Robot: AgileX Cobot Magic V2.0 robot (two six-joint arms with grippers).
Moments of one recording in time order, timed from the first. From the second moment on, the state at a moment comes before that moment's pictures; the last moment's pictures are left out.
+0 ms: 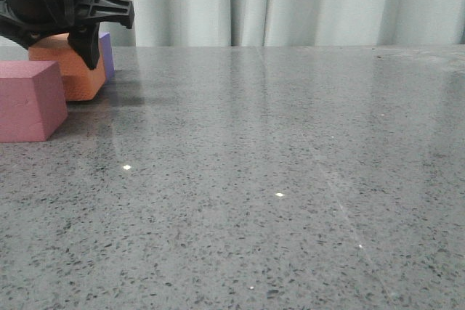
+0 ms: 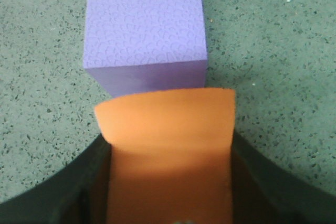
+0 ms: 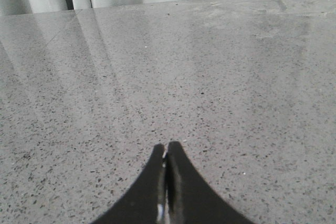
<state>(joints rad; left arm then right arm) -0.48 1.68 -1.25 0.67 0.67 -0.90 0.03 -0.01 0.03 0.00 0.20 0.13</state>
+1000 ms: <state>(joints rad) -0.46 1.69 -1.21 0.68 0.55 -0.90 0.03 -0.01 0.03 0.00 0.20 0.13</state>
